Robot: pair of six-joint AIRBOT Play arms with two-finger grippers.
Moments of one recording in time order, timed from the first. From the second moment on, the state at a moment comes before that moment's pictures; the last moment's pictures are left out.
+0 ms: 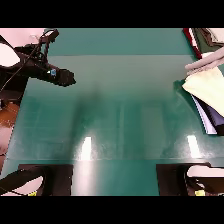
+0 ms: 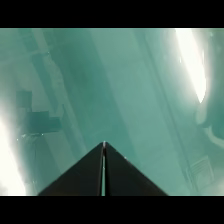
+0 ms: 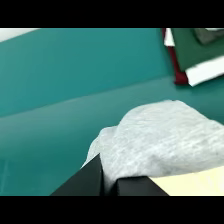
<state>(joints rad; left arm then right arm) -0.22 -1.21 1.39 1.16 -1.21 -1.44 -0.73 -1.48 1.85 -0.85 1.20 1.18</state>
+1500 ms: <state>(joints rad) -0.22 -1.21 1.39 1.16 -1.24 -1.39 -0.66 -0.90 1.06 -0.93 1.23 1.34</state>
